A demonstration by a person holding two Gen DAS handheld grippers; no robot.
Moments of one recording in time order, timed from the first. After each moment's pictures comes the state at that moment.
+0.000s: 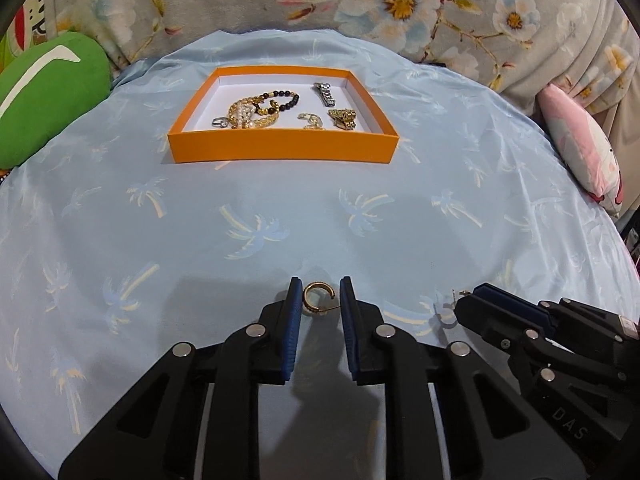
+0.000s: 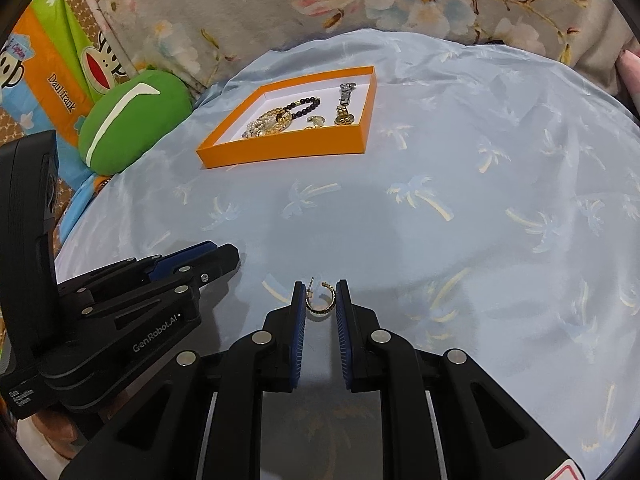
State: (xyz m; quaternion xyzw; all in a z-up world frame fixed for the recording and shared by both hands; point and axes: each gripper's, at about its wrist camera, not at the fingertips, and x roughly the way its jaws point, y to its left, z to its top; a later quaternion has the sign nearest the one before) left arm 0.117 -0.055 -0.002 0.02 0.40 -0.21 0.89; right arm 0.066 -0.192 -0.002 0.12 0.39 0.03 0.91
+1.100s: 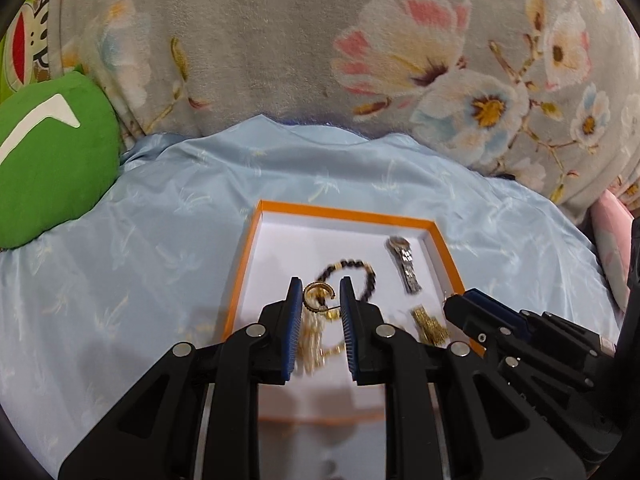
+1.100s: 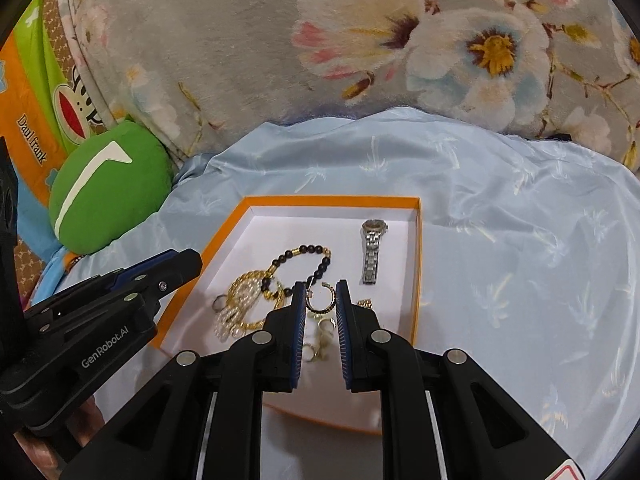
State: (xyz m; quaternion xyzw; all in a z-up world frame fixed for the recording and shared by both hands) left arm 0.301 -0.051 0.062 -0.03 0.33 -0.16 0.93; right arm 0.279 -0.199 0.050 0.09 0.33 0.03 0.94
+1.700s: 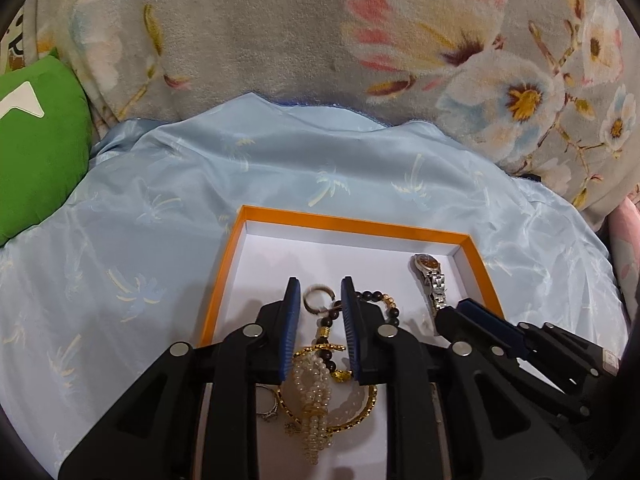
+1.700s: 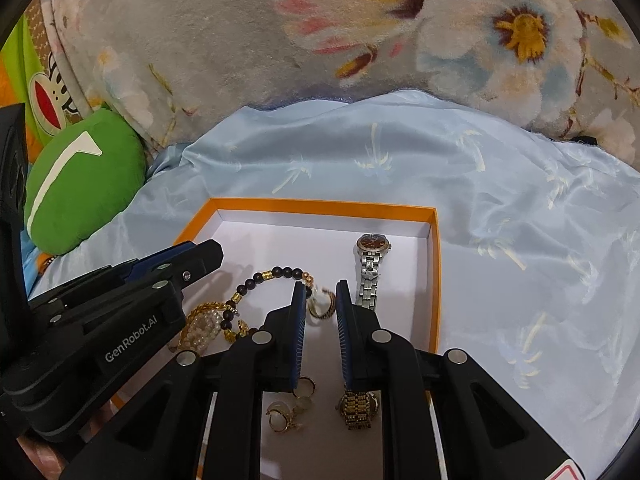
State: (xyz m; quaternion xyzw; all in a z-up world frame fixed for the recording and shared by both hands) left arm 0.359 -0.070 0.035 -0.03 0.35 -0.16 0.92; right arm 0.327 -0.197 0.028 0.06 0.34 0.02 0.94
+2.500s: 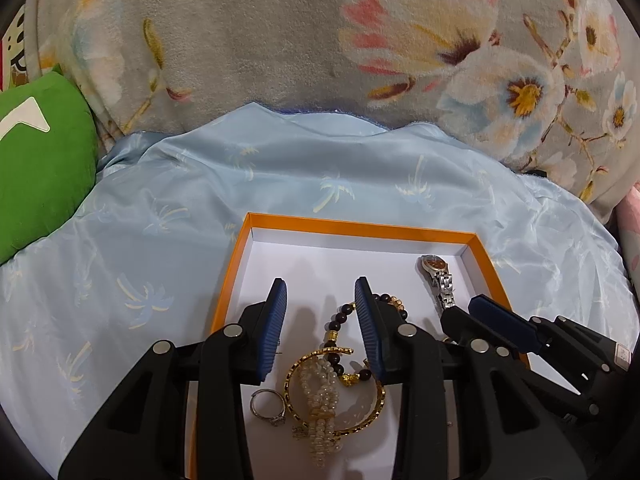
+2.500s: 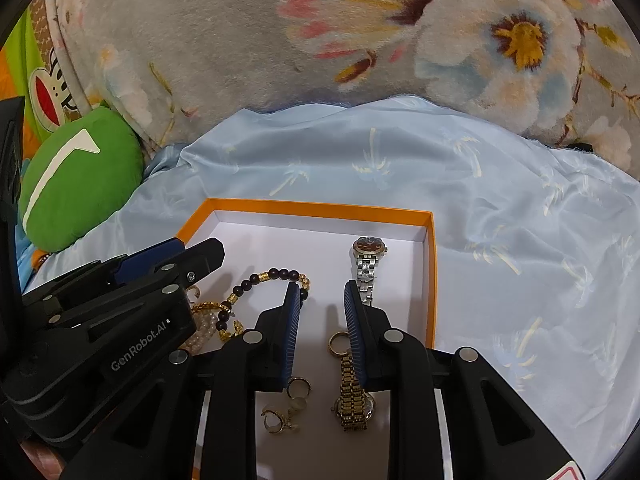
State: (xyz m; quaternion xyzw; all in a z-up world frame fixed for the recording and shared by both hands) left arm 0.356 -0.073 0.037 0.00 0.34 -0.15 0.93; right arm 0.327 -0.199 0.026 0.06 0.34 0.02 0.94
